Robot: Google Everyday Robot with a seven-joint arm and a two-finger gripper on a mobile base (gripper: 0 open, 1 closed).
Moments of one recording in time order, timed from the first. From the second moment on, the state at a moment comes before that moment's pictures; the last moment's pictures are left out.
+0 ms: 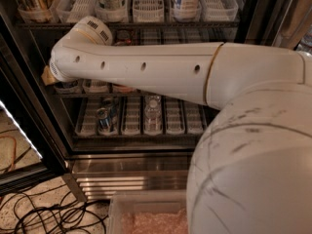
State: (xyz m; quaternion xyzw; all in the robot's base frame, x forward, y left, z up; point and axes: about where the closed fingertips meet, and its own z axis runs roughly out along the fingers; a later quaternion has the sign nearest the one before) arm 0.686 0.275 0.858 -0.29 0.85 0.18 0.40
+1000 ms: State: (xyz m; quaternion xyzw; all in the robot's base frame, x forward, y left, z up) arm 0.713 0.274 0.861 -0.27 0.84 0.19 0.43
